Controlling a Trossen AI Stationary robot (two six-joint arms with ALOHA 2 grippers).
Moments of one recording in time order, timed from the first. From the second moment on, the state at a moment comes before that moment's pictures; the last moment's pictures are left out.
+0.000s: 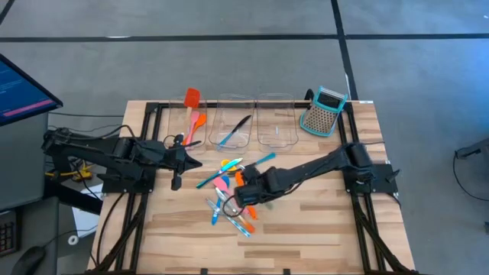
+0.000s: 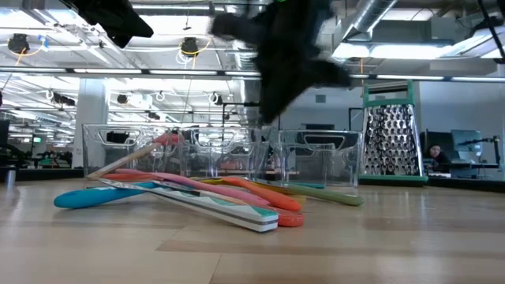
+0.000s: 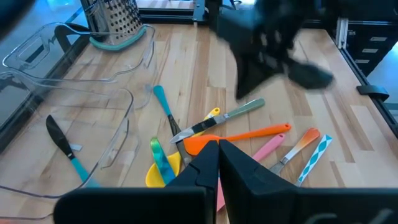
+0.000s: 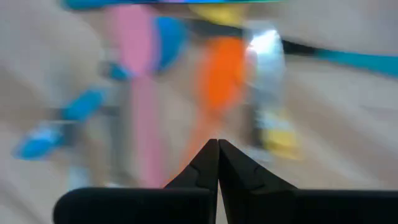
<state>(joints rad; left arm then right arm) -0.17 0.75 0.69 -0.43 -0.25 -0.12 0.28 2.09 1.71 -0.93 0.38 1.15</state>
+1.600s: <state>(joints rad) -0.17 0.77 0.69 -0.46 -0.25 -0.12 0.25 2.26 1.71 -0.83 0.24 1.09</state>
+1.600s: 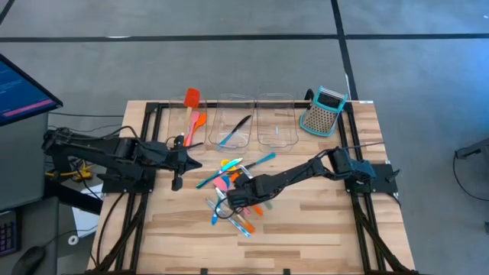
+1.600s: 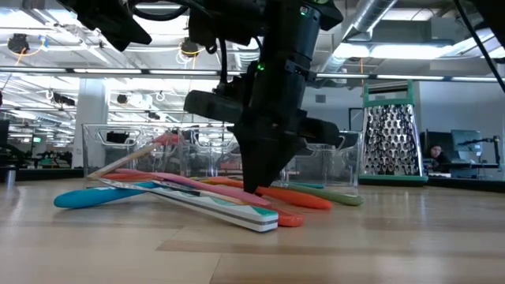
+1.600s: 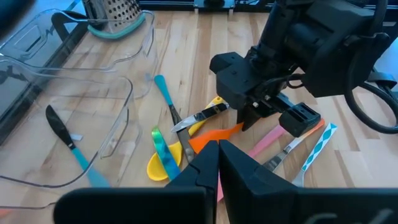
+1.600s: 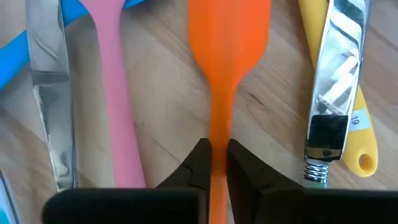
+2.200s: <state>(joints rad) -0.17 0.77 0.69 -0.46 -0.25 -0.12 0.27 2.26 1.92 -0.96 0.32 0.89</state>
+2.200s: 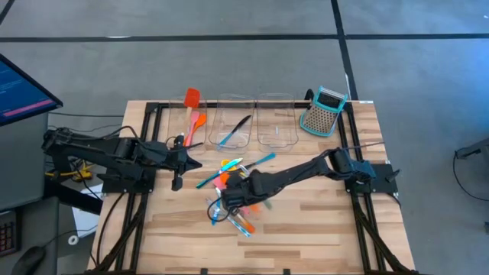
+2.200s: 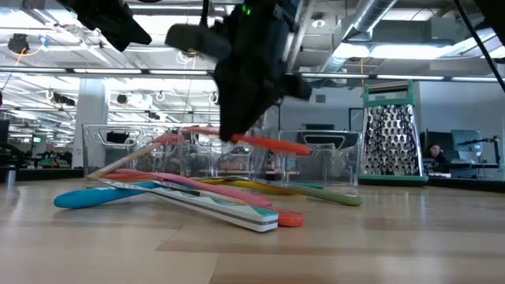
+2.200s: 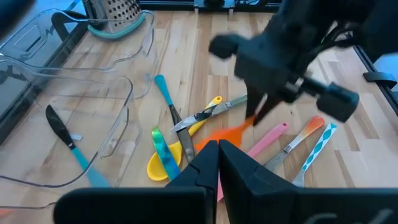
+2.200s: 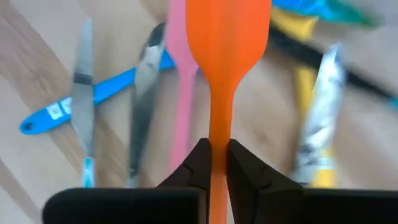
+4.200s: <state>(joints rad) -0.11 0.77 0.69 -0.47 -0.33 -0.22 0.04 1.58 1.47 -0.49 0.01 -0.21</state>
